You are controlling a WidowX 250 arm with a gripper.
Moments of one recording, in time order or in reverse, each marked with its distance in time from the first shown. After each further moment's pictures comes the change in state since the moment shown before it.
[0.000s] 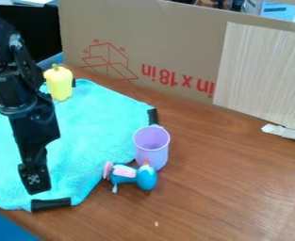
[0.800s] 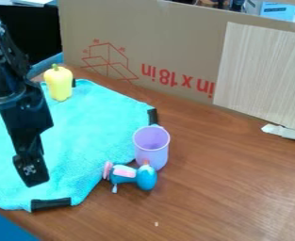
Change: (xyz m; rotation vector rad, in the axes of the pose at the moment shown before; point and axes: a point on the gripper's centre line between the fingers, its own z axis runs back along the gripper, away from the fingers) arm -0.001 0.005 0.012 -0.012 -0.068 0.051
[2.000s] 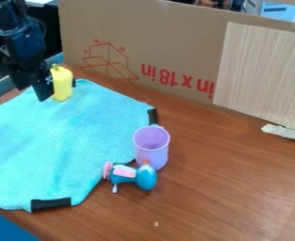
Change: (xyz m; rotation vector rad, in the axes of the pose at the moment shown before) arm 0.022 0.149 0.021 0.154 -0.060 0.530
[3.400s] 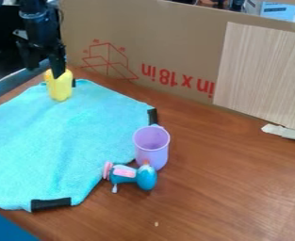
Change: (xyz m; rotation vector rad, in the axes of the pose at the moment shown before) arm 0.057 0.045 -0.019 0.077 0.048 0.219
